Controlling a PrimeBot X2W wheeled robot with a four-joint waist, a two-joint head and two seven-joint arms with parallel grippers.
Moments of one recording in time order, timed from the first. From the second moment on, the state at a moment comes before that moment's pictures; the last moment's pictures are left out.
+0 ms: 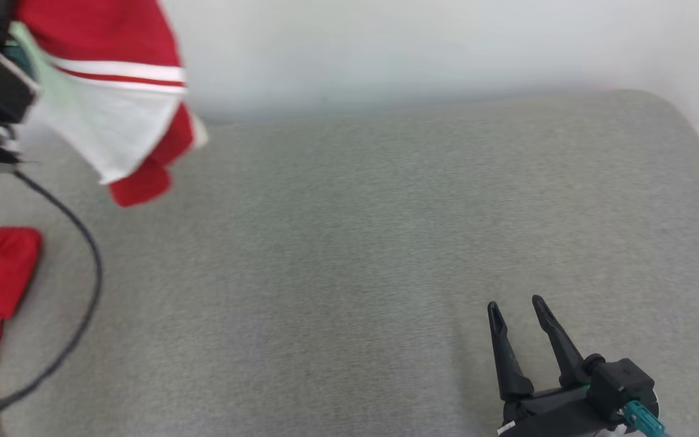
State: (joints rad) left arm -0.91 0.35 0.03 0.00 -0.77 0.02 0.67; right arm -0.08 -0.05 0.16 0.19 0.22 0.13 -0.26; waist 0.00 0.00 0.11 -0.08
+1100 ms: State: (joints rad) left arm -0.52 0.07 -0.42 0.48 -0.57 -0.05 0.20; right arm -0.07 -0.05 0.15 0.19 0.22 0.13 -0.26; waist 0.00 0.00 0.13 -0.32
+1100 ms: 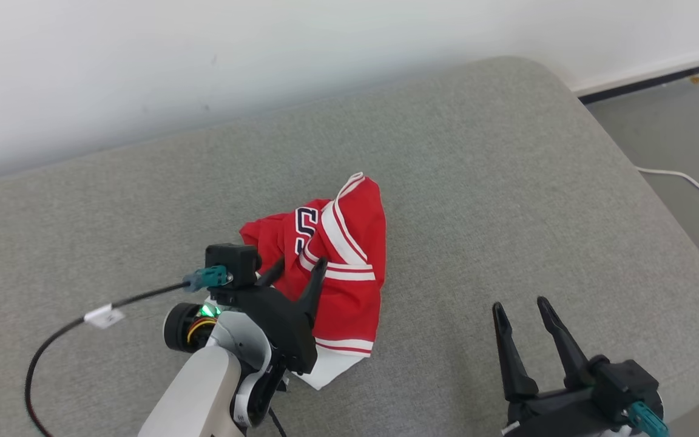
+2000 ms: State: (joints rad) left arm 0.16 0.09 0.00 0.05 -0.24 -0.06 -0.26; right arm 0.06 -0.05 0.01 0.22 0.11 0.13 -0.26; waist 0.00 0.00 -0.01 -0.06
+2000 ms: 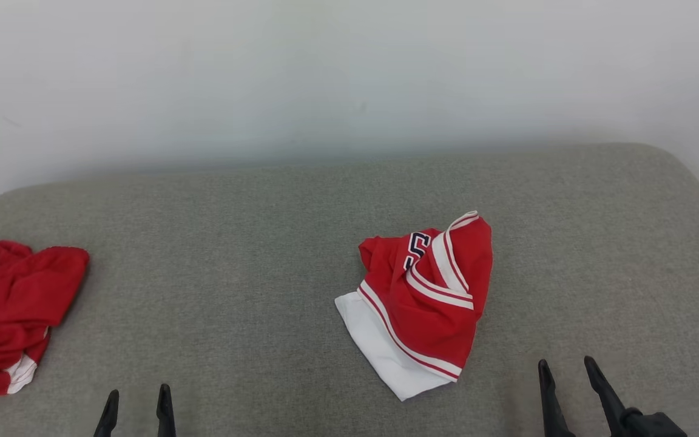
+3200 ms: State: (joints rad) left arm 0.19 0.05 0.01 0.02 -0.20 -0.13 -0.26; right arm -0.09 -0.05 0.10 0.19 0.21 0.13 -0.10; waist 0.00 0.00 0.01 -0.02
